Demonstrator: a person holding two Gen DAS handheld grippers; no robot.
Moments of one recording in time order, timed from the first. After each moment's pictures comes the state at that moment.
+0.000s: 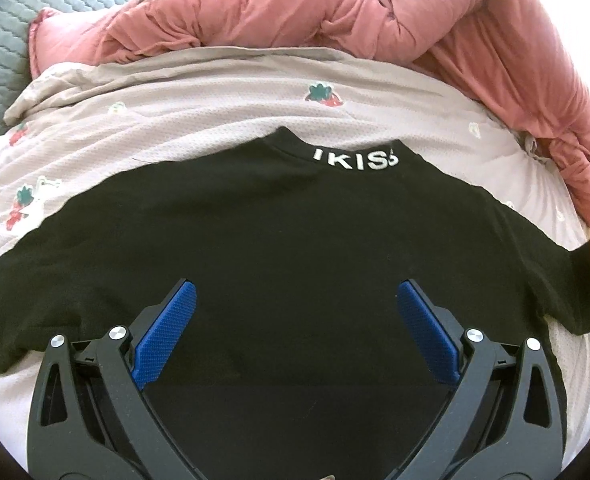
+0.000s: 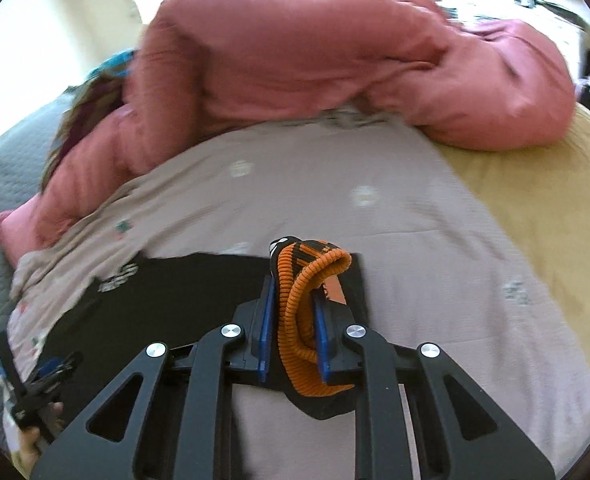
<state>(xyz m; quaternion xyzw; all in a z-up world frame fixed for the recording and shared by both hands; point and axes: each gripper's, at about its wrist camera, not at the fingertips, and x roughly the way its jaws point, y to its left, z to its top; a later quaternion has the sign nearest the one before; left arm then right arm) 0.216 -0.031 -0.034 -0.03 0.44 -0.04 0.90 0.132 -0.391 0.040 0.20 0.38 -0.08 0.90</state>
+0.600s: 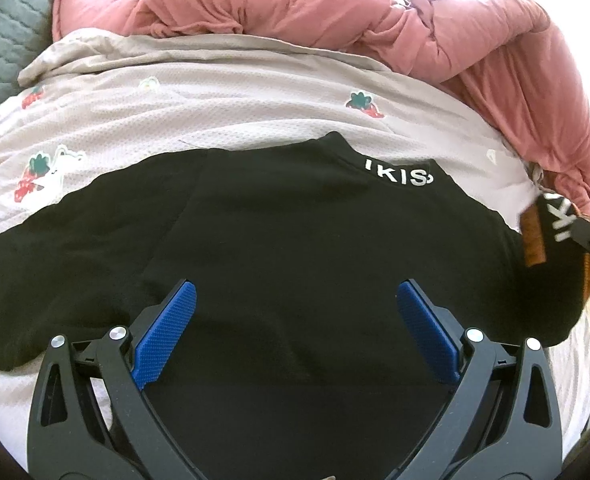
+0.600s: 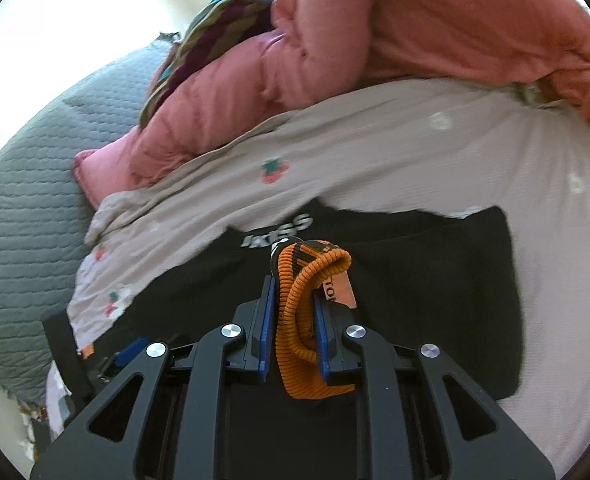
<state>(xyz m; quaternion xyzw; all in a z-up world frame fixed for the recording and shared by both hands) 0.219 0.022 -0.035 -0.09 0.45 -0.04 0.89 0.210 -0.223 0.036 0.21 0.41 0.10 0.88</state>
